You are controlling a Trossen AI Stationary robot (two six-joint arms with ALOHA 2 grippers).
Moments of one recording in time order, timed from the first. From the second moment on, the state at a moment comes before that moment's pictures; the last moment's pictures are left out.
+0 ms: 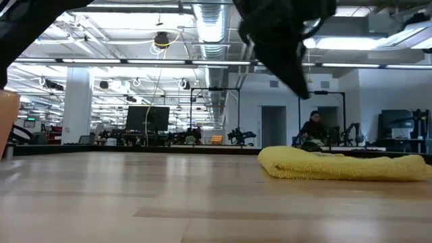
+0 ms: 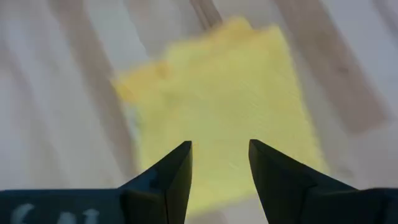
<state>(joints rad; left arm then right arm) -0.14 2.36 2.24 -0.95 -0.05 0.36 0.94 1.55 1.05 -0.90 0.42 1.32</state>
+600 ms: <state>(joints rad) -0.09 2.35 2.24 -1.33 0.04 0.04 0.94 1.55 1.05 -0.91 0.45 1.27</state>
